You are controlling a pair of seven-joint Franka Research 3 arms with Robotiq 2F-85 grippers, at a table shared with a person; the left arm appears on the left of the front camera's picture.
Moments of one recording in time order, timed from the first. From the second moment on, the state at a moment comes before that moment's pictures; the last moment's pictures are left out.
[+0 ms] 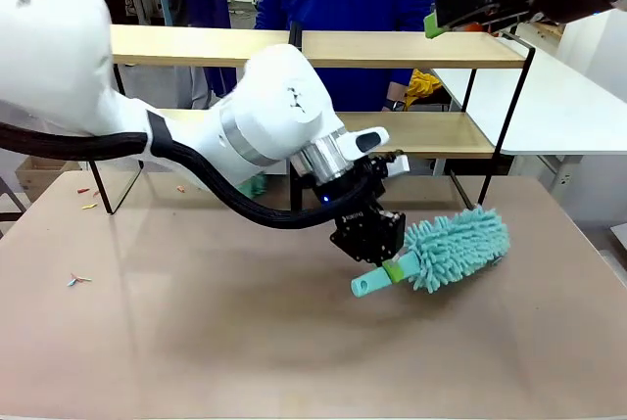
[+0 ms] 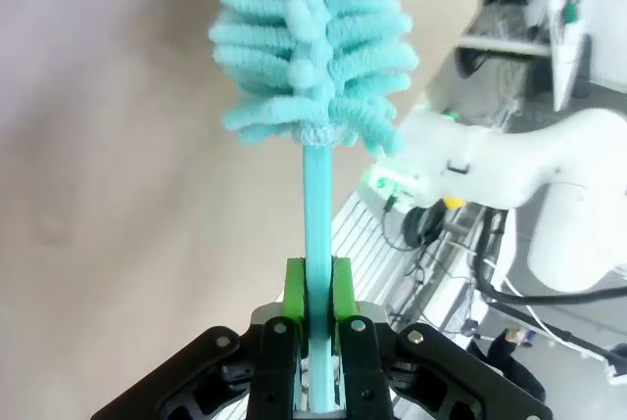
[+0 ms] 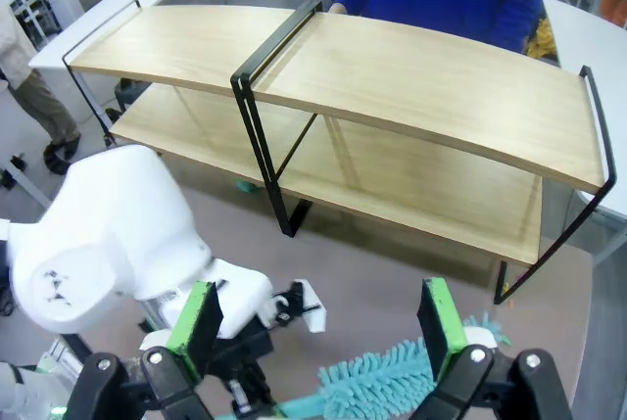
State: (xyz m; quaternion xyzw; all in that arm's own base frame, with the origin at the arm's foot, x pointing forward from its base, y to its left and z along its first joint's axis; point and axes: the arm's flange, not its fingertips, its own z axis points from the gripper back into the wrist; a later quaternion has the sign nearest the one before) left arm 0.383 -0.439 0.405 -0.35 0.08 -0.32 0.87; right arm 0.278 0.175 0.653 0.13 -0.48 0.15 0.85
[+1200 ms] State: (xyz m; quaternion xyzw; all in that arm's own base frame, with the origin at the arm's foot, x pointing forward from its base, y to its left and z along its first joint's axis) left arm 0.303 -0.279 0.445 -0.36 0.16 -0.45 0.80; right arm 0.278 0.175 0.653 0.13 -0.48 0.15 0.85
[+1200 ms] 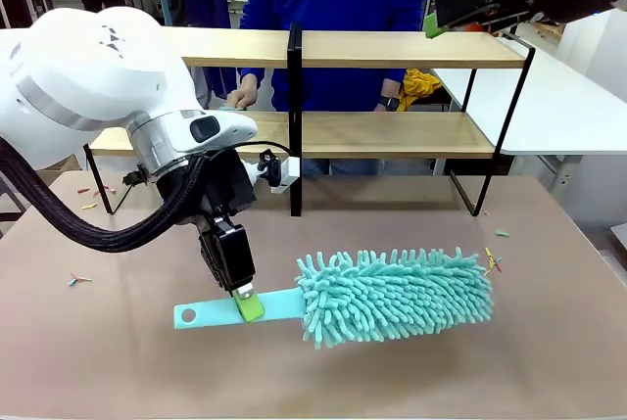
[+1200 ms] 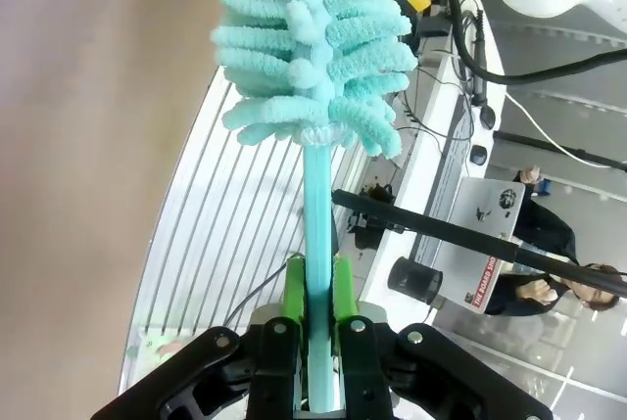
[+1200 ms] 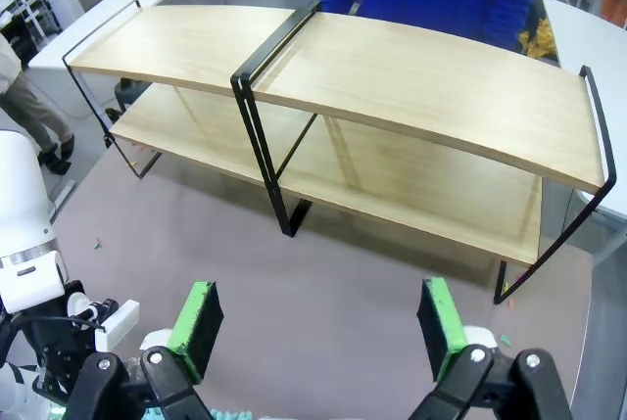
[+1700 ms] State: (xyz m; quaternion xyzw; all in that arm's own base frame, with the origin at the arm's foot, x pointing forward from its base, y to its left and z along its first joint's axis) left arm 0.311 -0.270 0.458 -0.44 0.12 -0.49 0.74; right arm 0.278 0.175 0.653 0.13 -0.48 0.15 0.85
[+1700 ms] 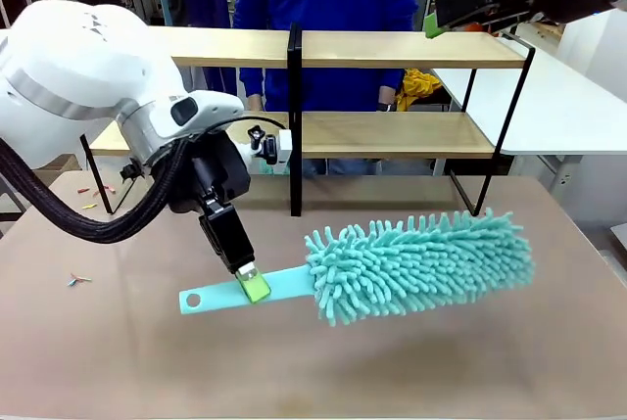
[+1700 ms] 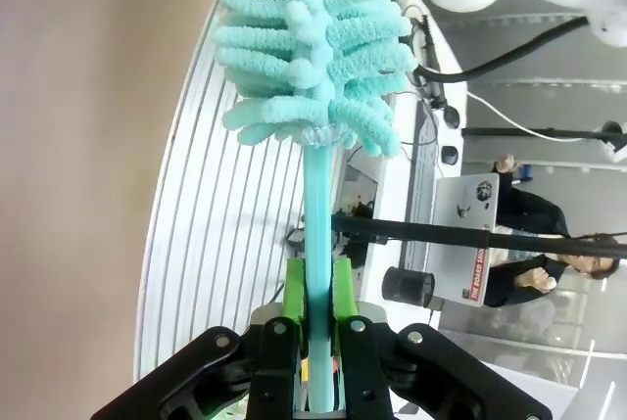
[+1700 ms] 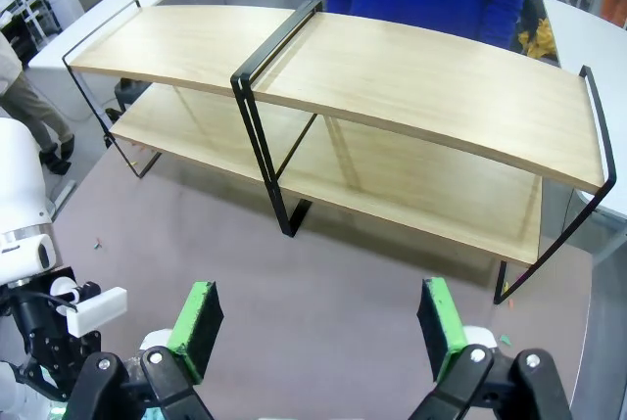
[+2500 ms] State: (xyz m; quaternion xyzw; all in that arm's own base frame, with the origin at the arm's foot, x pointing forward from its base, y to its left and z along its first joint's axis) left arm 0.295 -0.014 0.526 -0.50 -0.02 -0.34 0.79; right arm 0.278 0.175 0.653 0.13 -0.48 0.15 0.85
